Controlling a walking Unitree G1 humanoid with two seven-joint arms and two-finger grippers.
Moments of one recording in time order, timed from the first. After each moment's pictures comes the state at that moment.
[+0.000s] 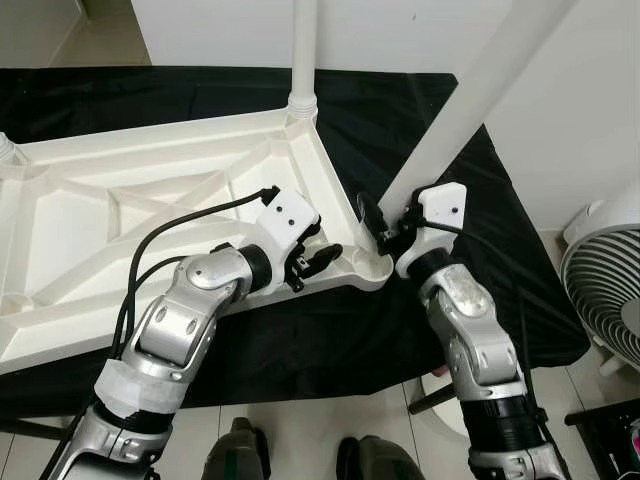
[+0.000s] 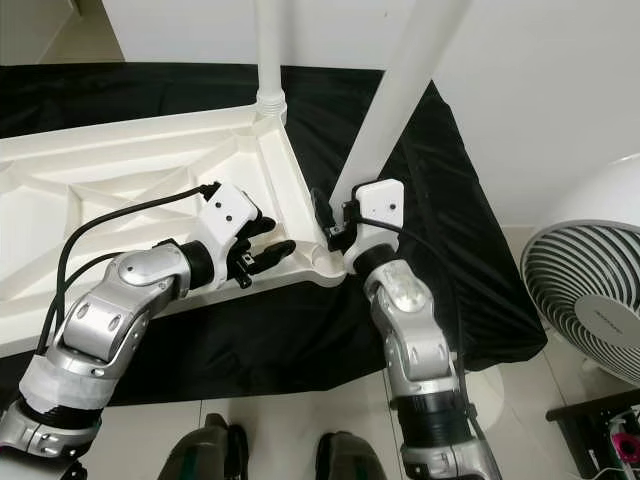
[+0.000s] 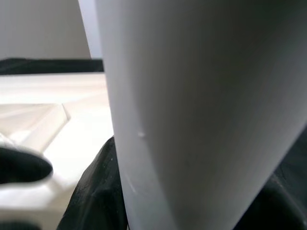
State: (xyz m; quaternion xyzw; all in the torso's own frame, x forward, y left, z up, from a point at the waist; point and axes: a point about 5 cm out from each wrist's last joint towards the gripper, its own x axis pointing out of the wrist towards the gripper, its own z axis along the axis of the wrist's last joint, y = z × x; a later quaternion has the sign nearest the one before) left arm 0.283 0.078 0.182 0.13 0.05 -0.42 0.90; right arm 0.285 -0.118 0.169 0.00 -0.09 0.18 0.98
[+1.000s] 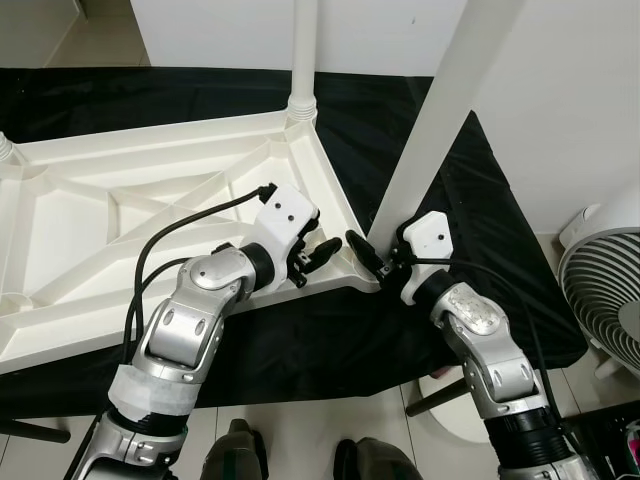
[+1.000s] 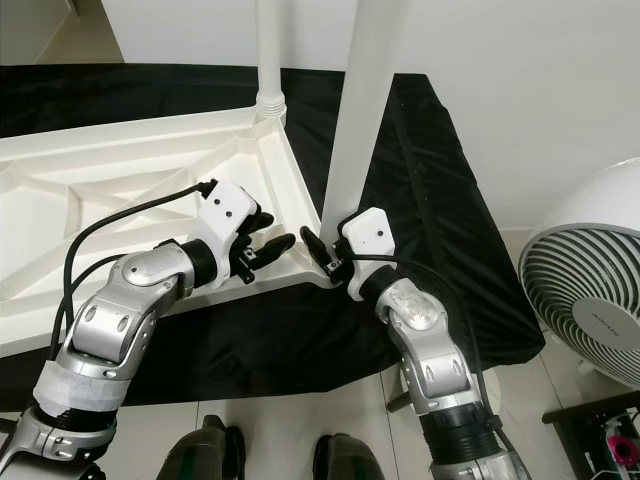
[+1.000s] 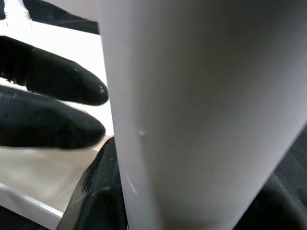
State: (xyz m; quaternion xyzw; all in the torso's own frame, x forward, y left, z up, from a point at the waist) left arm 0.286 0.080 0.184 0.11 0.04 -0.39 0.91; right arm 0.276 -0.121 0.154 -0.10 -0.07 0.30 0.95
